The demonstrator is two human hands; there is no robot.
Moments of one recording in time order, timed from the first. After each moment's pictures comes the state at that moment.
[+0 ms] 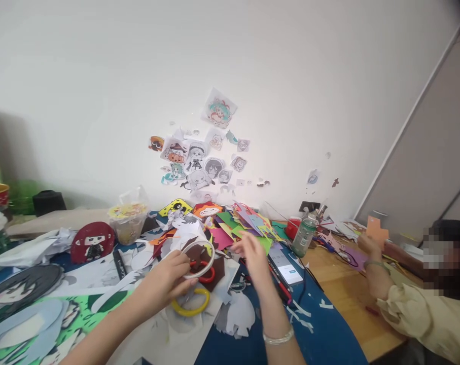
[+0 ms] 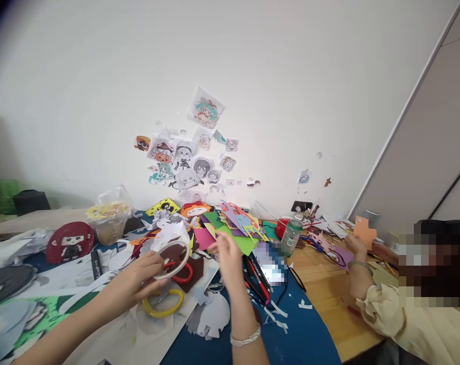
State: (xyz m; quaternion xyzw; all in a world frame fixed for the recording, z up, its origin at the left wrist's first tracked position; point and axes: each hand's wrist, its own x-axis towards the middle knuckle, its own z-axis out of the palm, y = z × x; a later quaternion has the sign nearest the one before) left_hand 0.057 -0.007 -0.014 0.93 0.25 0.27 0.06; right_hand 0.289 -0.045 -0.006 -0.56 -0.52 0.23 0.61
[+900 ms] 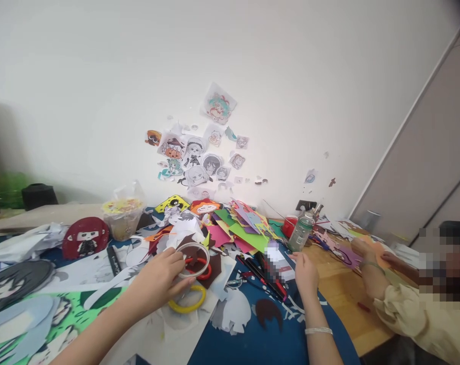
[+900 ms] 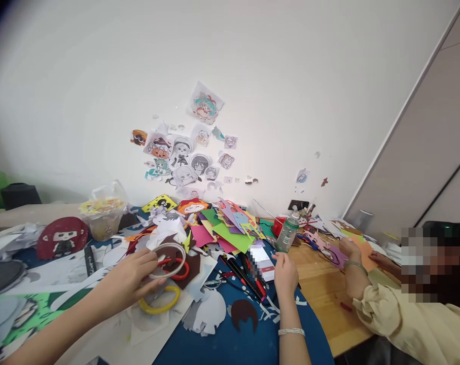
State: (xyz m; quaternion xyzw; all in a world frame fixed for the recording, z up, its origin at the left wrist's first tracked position) left_hand 0.058 -0.007 -0.016 0.92 0.31 0.24 0.01; right_hand 0.447 -0.091 -0.057 -0.83 -0.35 -0.06 0.42
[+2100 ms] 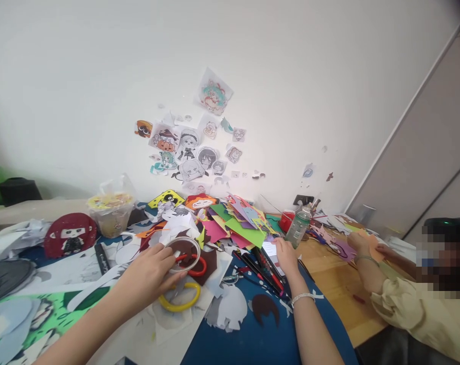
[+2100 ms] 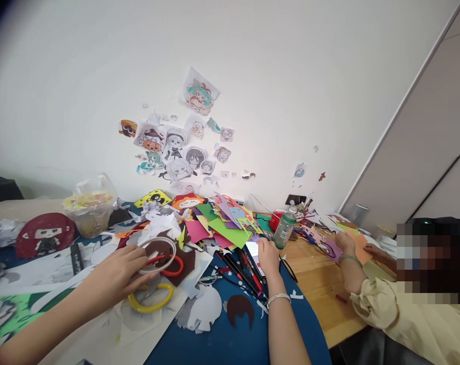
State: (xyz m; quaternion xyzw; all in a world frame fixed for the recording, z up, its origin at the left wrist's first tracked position) left_hand 0.058 -0.001 -0.020 0.92 0.33 0.23 -0.05; right_hand 0.463 -0.041 -0.078 -0.78 -0.52 -0.11 0.32
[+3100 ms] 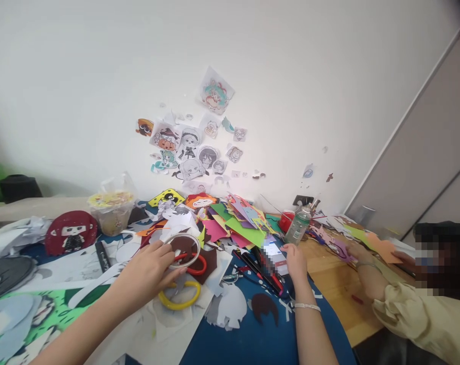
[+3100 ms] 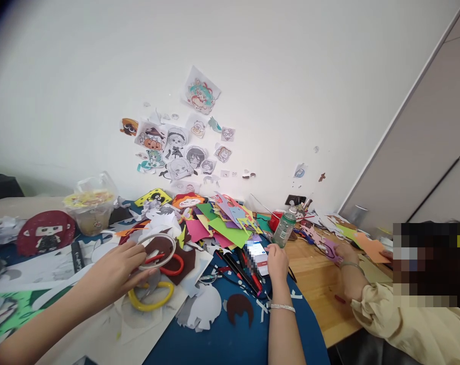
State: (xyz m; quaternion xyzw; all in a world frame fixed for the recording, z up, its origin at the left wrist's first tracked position) left_hand 0.056 -0.001 -0.016 0.91 0.33 0.26 -0.05; right_hand 0.479 -0.061 -0.080 -0.82 -0.43 -0.06 0.39
